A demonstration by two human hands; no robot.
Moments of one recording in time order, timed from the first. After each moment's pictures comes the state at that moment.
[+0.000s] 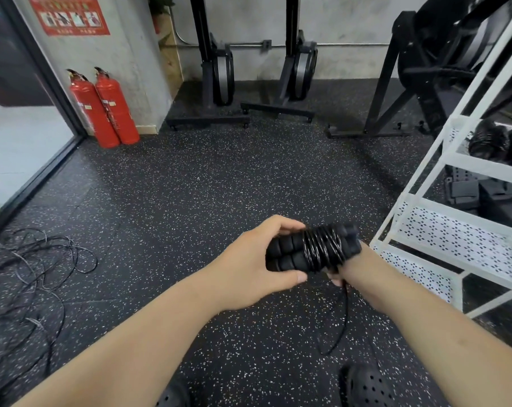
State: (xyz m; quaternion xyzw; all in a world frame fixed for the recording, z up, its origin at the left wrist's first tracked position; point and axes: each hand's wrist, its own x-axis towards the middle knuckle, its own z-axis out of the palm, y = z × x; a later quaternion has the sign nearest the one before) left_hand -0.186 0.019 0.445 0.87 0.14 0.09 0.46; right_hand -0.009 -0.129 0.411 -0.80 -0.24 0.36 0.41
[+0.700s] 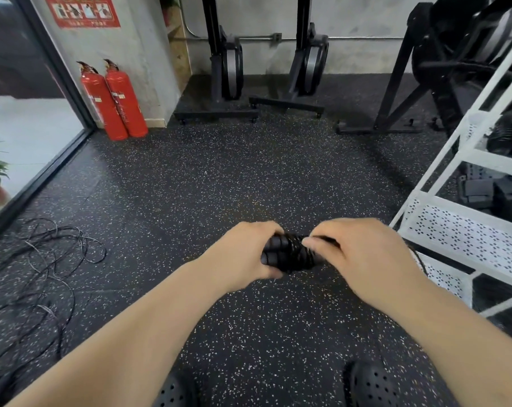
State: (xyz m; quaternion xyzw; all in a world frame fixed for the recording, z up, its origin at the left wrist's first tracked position) left_hand -0.178 0.054 0.412 0.94 0.20 0.02 0.28; right_hand -0.037 -0.130 0.460 -0.83 -0.54 -0.03 0.14
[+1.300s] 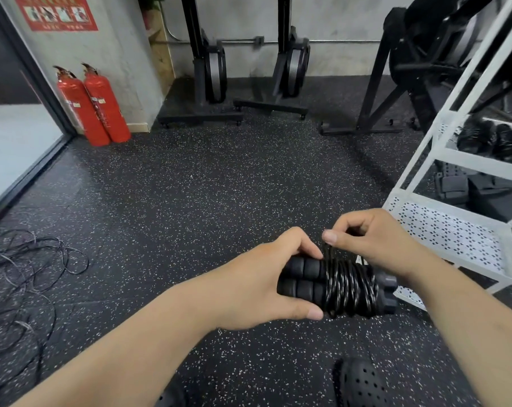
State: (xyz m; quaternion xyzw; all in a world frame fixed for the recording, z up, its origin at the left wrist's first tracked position) left_hand -0.190 -0.006 0.467 0.87 0.08 -0.04 0.49; right_hand 0.024 -0.154 0.448 -0.75 -0.41 0.26 0.45
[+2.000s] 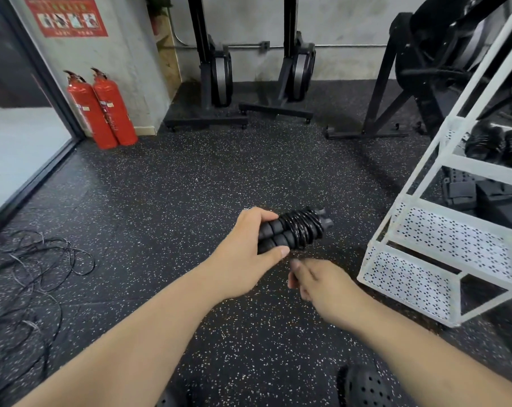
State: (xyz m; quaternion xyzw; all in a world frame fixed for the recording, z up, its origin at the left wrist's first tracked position) left_hand -0.171 0.035 0.425 0.86 0.22 0.12 0.45; right_hand -0.046 -0.122 0.396 -0.83 -0.38 0.30 0.28
